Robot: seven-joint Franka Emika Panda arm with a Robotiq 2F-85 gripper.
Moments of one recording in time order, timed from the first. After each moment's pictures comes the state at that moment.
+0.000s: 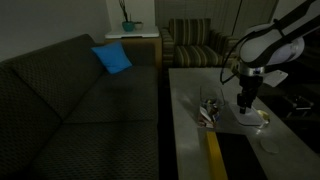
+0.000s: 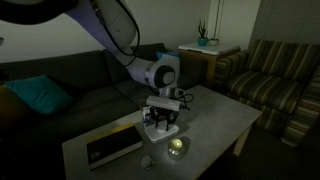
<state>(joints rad) 0.00 1.48 0.06 -0.95 -0.11 2.23 -0.40</state>
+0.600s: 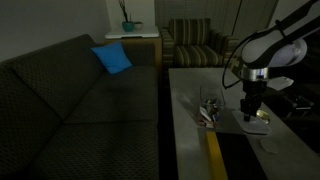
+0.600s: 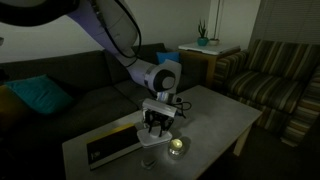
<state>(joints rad) -0.02 1.48 0.08 -0.98 -0.06 2.14 -0.39</state>
